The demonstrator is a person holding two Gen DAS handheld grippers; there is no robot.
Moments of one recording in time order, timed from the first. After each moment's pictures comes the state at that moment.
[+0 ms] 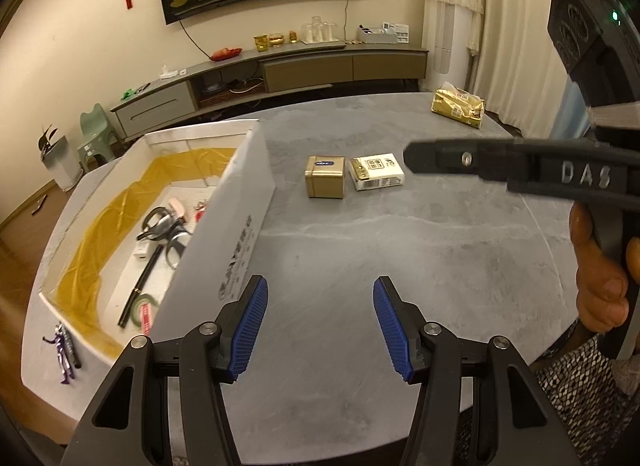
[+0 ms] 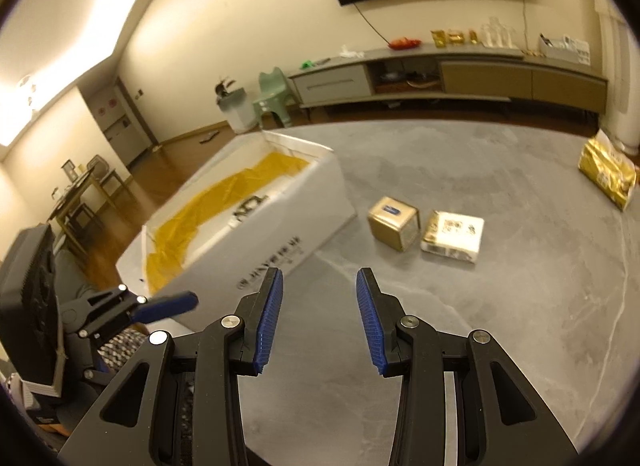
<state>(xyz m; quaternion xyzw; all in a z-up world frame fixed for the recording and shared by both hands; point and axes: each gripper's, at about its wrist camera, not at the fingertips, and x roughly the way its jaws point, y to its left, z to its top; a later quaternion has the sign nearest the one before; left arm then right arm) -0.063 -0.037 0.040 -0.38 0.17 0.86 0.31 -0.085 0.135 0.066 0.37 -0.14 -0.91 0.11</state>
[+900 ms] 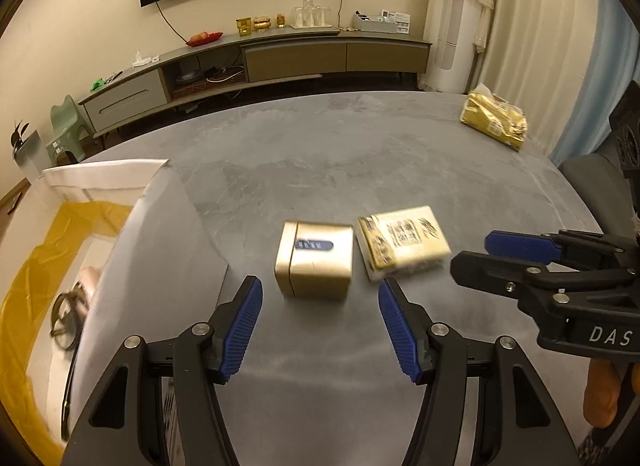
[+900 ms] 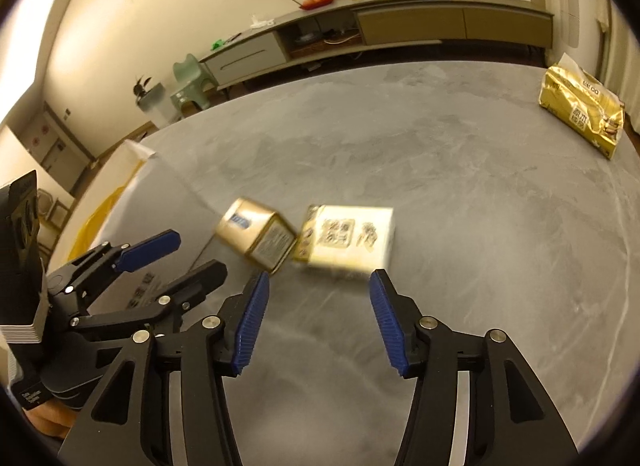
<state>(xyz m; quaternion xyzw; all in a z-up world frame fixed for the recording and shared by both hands) -0.212 0.077 -0.024 -0.41 0.15 0.84 0.33 -0.183 0.227 -0.013 0.44 -0.19 -0.88 -0.01</state>
